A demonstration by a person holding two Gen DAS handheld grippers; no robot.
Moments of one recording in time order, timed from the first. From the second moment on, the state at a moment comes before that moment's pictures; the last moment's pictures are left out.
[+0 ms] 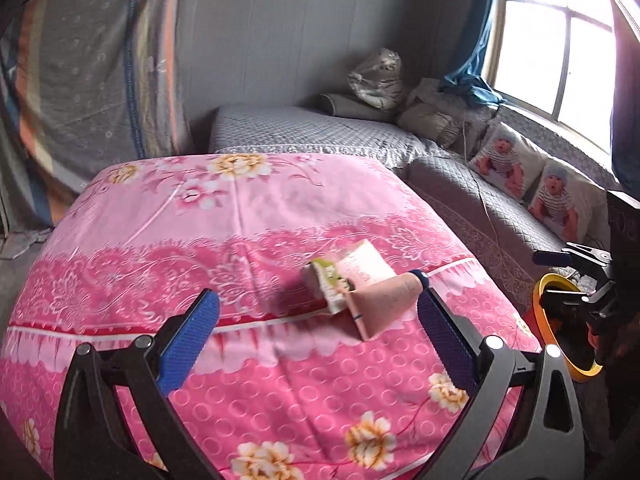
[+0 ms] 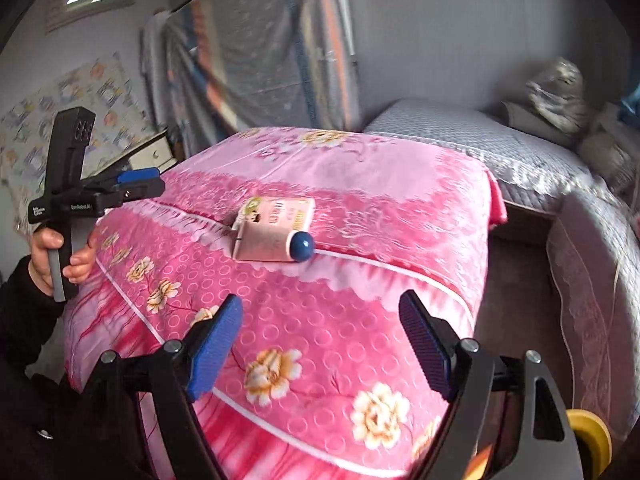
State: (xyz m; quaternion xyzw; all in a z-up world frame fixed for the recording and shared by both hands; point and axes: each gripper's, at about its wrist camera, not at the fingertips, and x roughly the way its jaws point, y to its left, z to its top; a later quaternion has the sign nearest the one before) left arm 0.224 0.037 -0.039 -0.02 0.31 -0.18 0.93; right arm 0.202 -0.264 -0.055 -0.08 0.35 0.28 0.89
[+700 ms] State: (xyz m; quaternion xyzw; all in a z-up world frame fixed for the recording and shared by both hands) left arm 0.206 0.094 -0.049 -0.10 0.32 -0.16 0.93; right arm 0.311 -0.182 -0.116 -0.14 0.45 0.37 0.80
